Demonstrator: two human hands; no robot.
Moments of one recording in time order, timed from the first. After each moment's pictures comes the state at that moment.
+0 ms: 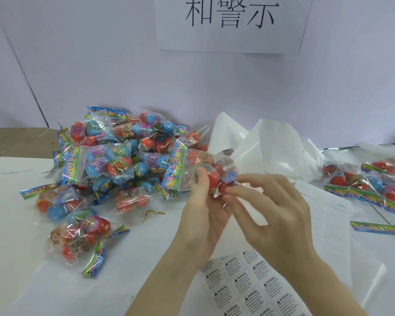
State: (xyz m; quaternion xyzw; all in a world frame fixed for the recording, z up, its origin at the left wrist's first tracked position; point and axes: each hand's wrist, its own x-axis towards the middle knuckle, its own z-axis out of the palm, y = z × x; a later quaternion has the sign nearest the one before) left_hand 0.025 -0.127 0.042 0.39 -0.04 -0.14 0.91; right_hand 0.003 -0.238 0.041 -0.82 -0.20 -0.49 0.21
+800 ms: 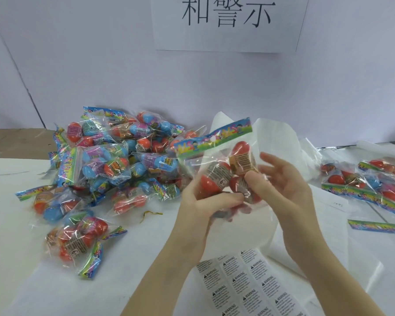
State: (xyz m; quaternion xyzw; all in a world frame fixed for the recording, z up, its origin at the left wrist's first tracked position) left_hand 0.021 -0.118 0.052 0.53 -0.16 -0.09 0.83; right_hand 0.001 -0.245 0.060 -0.68 0.01 -0.20 0.70
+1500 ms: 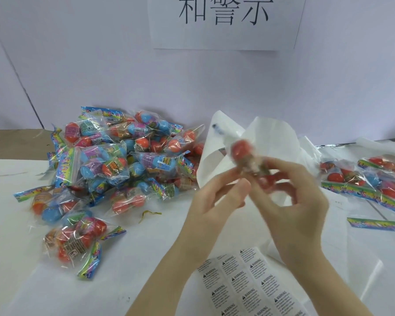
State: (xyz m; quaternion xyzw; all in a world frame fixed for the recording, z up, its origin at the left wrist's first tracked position) left_hand 0.016 -0.126 0.051 0.60 -0.18 -0.06 0.77; right_hand 0.001 -0.242 0.050 -0.74 -0.05 -0.44 0.50
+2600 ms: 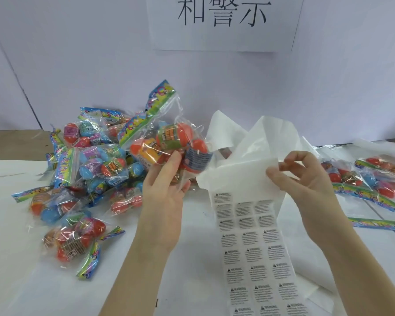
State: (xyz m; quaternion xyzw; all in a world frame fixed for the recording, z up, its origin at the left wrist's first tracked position) left_hand 0.035 -0.097 0.060 0.43 -0.03 0.04 0.90; right_hand 0.015 -0.286 0.060 -0.66 0.00 -0.18 0.73
